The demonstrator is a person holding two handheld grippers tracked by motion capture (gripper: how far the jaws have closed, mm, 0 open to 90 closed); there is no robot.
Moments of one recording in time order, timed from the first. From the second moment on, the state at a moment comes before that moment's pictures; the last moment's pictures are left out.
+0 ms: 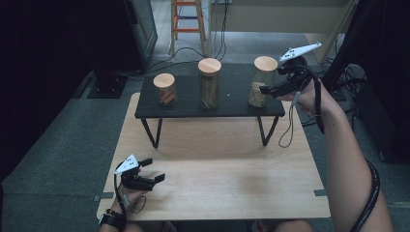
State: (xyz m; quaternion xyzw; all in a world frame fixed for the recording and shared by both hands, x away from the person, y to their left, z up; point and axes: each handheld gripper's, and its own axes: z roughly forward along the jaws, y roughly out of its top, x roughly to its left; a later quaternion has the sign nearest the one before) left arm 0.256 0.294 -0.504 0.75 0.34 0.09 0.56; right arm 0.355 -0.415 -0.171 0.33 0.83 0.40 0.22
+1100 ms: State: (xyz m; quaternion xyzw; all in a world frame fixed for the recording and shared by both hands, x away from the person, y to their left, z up) left arm 0.256 0.294 -0.504 0.75 0.34 0.09 0.56; right arm 0.336 -0.434 -0.200 0.33 0.83 0.40 0.21
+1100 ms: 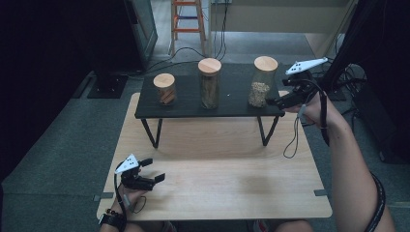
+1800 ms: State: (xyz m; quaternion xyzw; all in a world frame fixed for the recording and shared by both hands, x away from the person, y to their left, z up) left arm 0.256 0.294 -0.504 0.75 0.34 0.09 0.56; right arm 0.314 -0.439 -0.227 0.33 0.83 0.39 0.21
